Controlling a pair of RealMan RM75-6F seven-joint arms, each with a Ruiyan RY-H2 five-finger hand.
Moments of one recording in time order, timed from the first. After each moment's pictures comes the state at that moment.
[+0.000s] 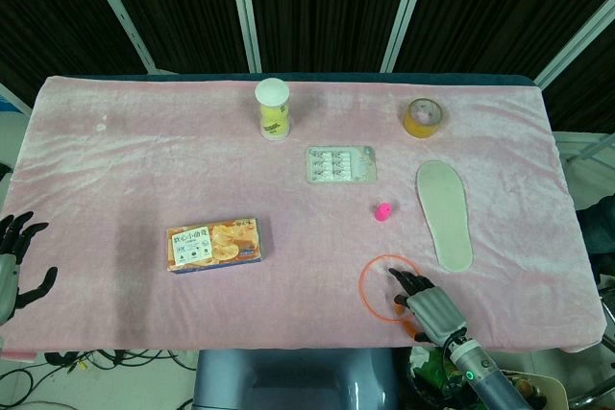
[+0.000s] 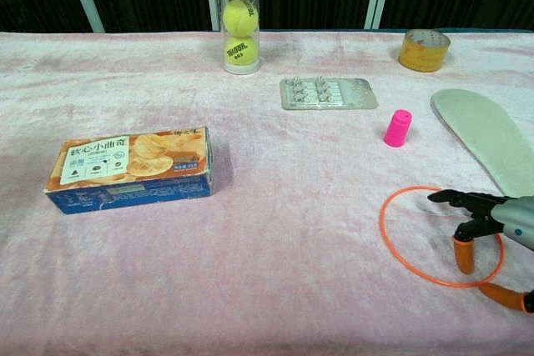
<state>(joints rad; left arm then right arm) -0.07 -1.13 -0.07 -1.66 1.41 1.48 0.07 0.32 -1.43 -0.11 -1.54 -1.56 1.10 -0.18</state>
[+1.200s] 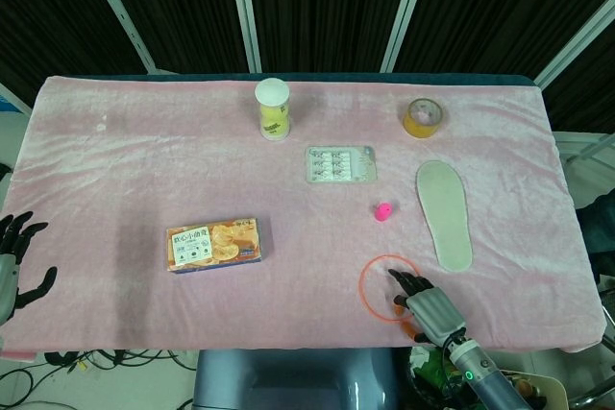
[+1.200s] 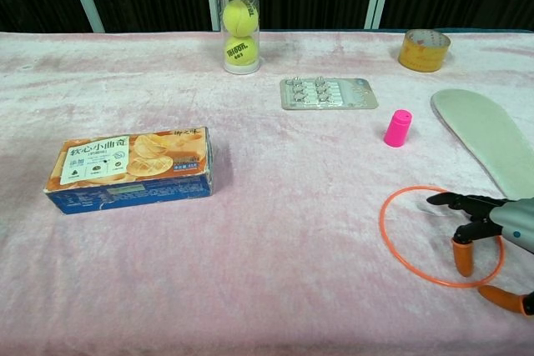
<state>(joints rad) -0.07 -1.13 -0.07 -1.66 1.41 1.48 0.07 0.32 -1.44 -0.11 -1.53 -1.55 1.09 -0.17</state>
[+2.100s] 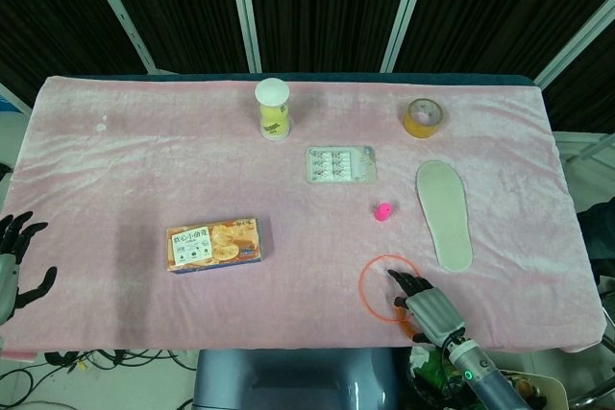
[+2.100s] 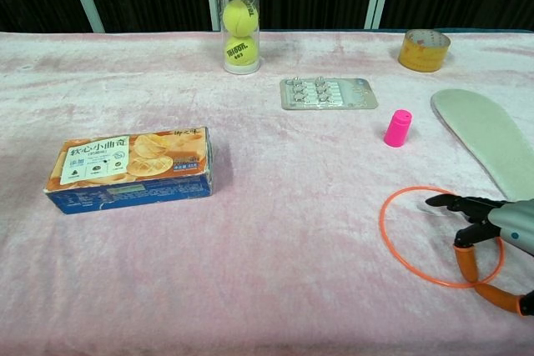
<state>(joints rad) -0.07 -1.13 -0.07 -1.66 1.41 1.48 0.07 0.32 -1.44 -0.11 -1.53 -1.55 1.09 -0.16</state>
